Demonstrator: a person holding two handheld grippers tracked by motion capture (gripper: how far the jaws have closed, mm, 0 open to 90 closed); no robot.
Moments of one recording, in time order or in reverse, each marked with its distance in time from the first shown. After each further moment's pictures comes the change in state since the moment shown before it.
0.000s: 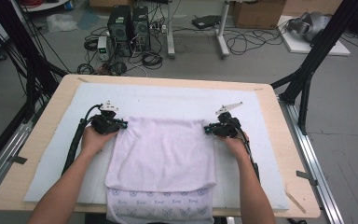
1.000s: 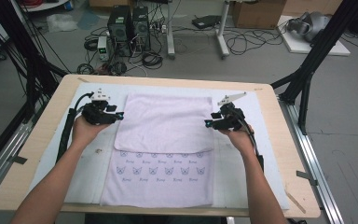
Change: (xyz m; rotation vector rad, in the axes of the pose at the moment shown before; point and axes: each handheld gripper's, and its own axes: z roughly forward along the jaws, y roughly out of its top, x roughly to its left) left arm 0.001 0.017 -0.039 -0.086 0.013 0.060; right arm 0.016 0.027 -0.034 -0.024 -0.091 -0.044
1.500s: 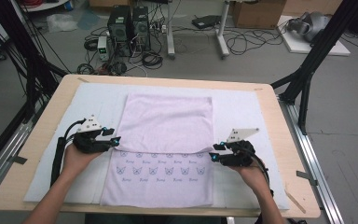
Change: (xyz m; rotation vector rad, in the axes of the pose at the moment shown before) left arm -0.046 -0.057 -0.041 -0.068 -0.082 0.025; right arm 0.071 -0.075 -0.046 -0.046 0.121 -0.081
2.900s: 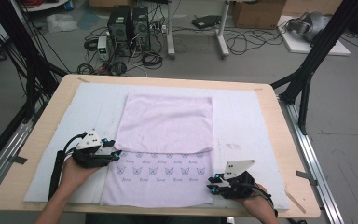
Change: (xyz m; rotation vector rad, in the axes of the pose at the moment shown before) left arm -0.028 -0.016 -0.008 0.000 -0.023 0.063; right arm 0.062 -0.041 -0.001 0.075 0.133 -0.152
